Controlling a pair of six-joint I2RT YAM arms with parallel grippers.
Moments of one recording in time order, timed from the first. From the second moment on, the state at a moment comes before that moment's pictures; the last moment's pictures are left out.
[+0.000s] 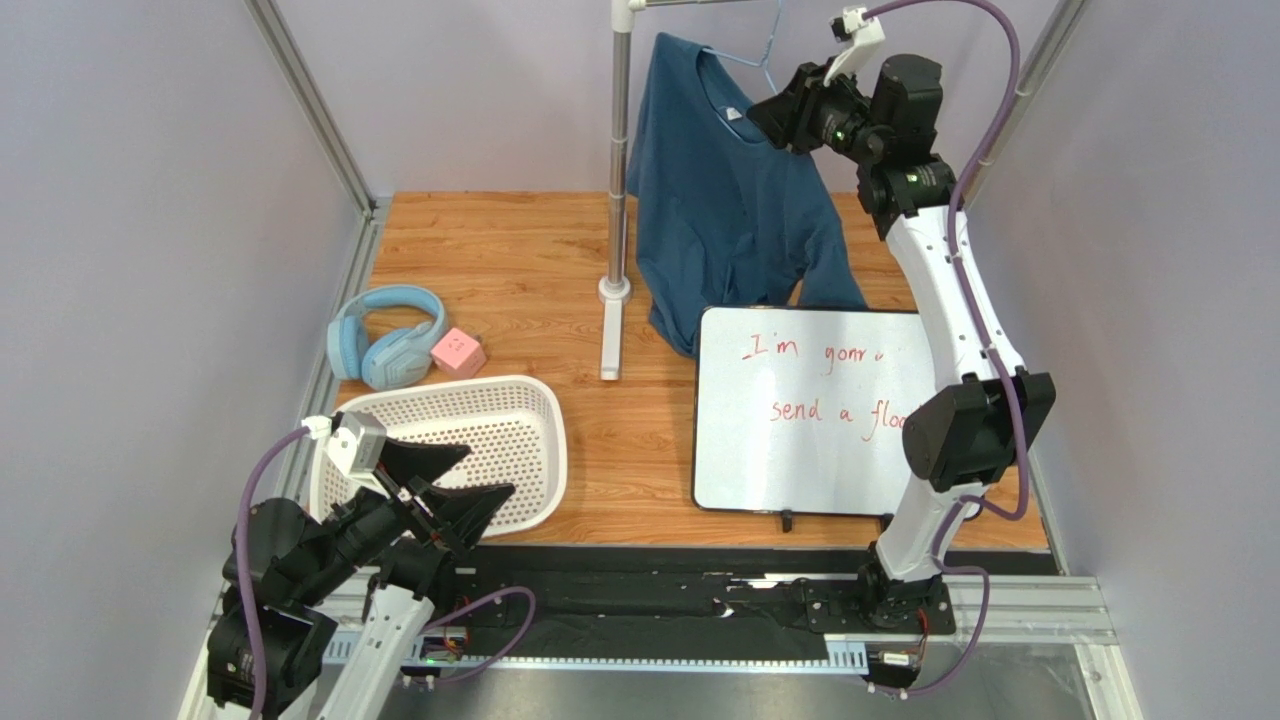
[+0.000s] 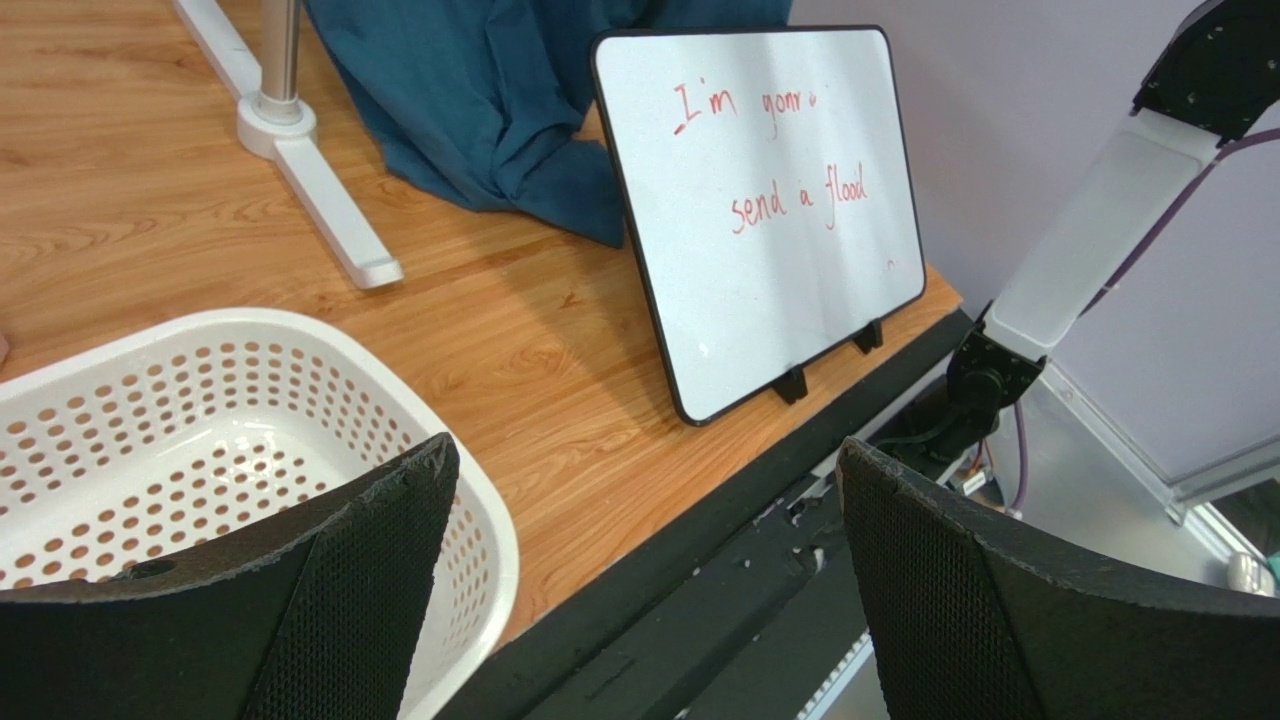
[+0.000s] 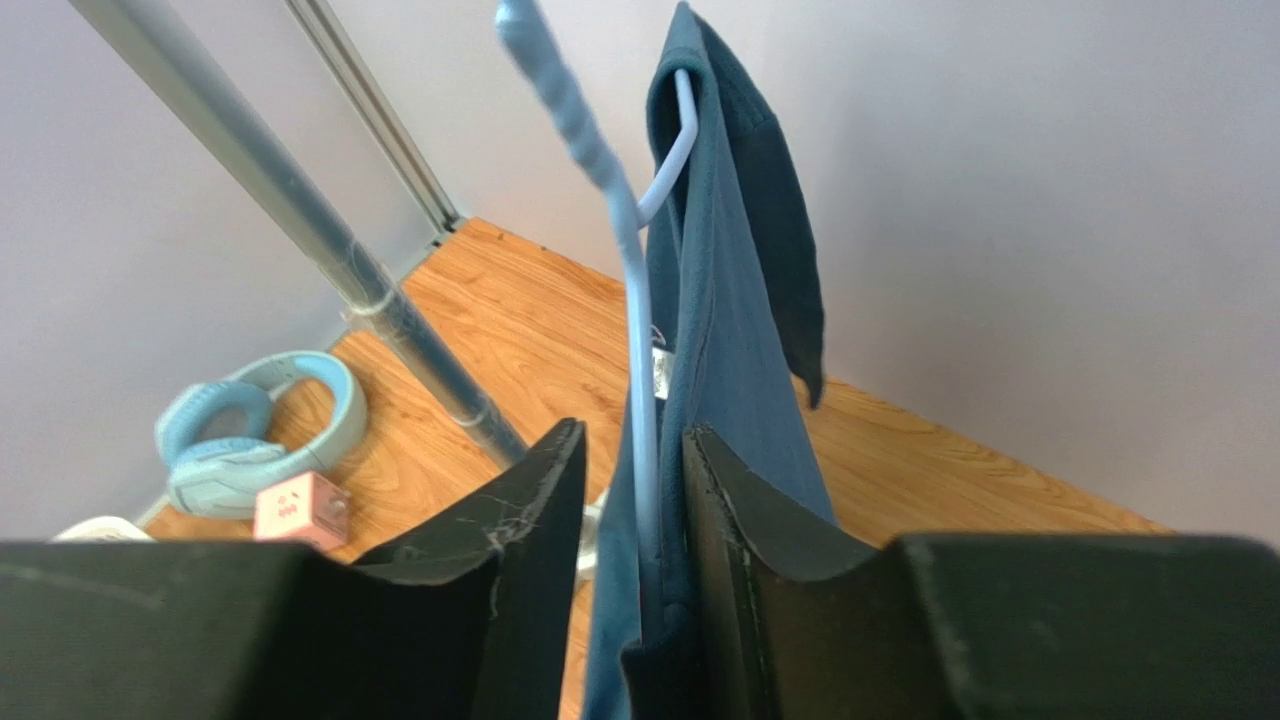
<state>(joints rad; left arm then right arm) -0.27 0.11 0.90 -0.84 0.49 -0.37 0.15 1.80 1.98 -0.21 -0.53 0.20</state>
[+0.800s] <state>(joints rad) -0.27 0.11 0.90 -0.84 0.49 -0.37 0.23 1.85 2.31 -0.48 -0.34 0.12</state>
